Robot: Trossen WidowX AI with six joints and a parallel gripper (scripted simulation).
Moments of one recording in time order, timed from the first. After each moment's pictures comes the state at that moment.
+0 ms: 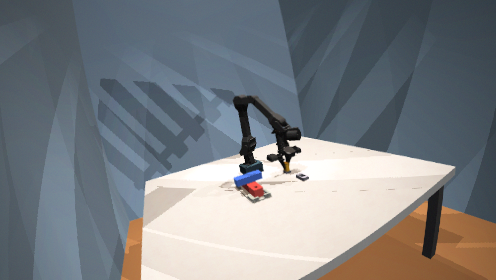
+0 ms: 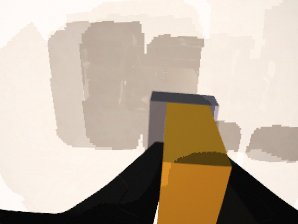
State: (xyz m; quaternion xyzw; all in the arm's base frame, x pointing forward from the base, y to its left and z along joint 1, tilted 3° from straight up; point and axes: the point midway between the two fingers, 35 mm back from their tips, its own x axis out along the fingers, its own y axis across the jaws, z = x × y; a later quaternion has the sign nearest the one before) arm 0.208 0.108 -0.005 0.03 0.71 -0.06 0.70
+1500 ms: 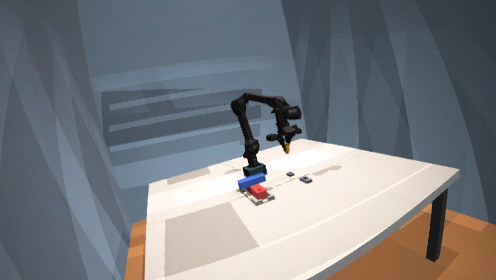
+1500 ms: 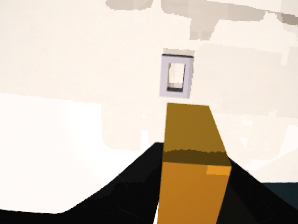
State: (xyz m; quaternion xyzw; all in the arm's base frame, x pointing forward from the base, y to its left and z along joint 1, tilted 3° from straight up) arm 0.211 0.112 0.119 0.03 0.71 -0.06 0.70
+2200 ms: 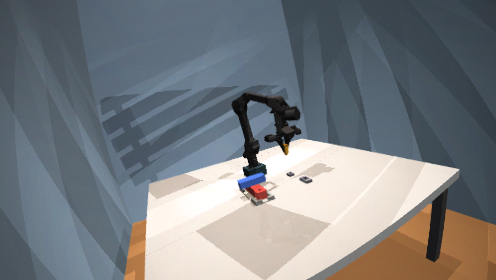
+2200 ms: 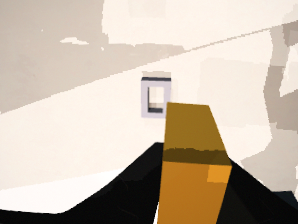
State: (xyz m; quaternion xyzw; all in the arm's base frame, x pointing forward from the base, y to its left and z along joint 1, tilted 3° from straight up) arm 0.233 0.089 0.122 0.05 0.71 -0.07 0.70
